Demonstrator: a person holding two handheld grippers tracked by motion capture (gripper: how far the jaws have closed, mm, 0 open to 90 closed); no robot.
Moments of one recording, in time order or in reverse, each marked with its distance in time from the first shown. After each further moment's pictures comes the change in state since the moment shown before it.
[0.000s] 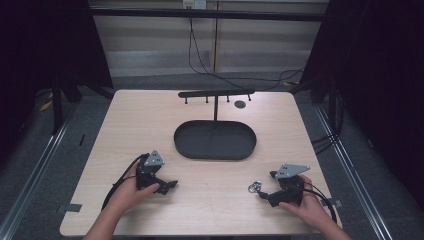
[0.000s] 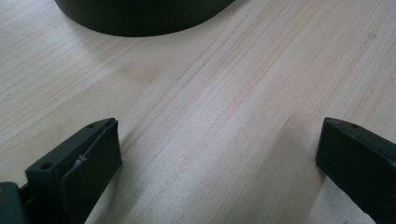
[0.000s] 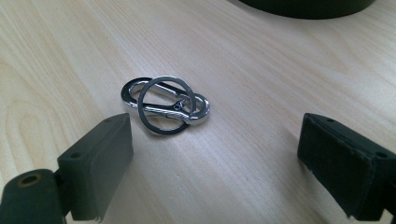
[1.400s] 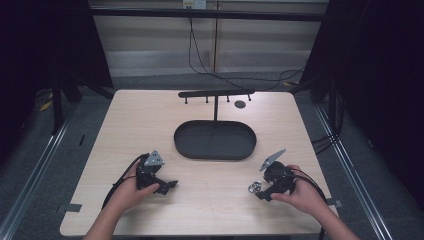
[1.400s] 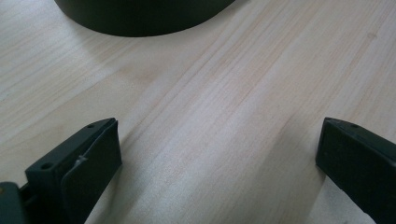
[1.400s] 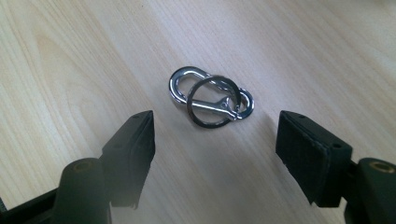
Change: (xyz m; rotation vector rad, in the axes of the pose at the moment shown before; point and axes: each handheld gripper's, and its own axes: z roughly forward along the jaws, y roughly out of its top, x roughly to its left) left arm 0.000 0.000 0.000 0.002 -0.001 0.000; right arm 0.013 0.060 0.002 0.427 0.087 -0.011
